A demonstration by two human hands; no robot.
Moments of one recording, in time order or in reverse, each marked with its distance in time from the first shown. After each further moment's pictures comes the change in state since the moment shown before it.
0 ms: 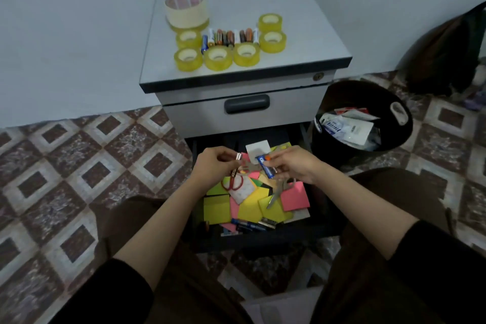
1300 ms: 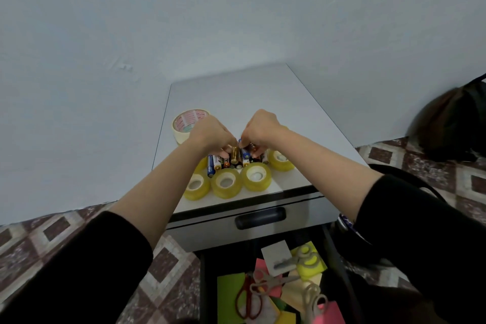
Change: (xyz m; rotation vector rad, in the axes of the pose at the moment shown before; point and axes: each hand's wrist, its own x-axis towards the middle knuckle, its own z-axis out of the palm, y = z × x) left_hand 0.170 0.209 -0.110 0.367 0.076 0.047; right_hand 0.081 -0.275 0.013 -0.576 0.324 -0.351
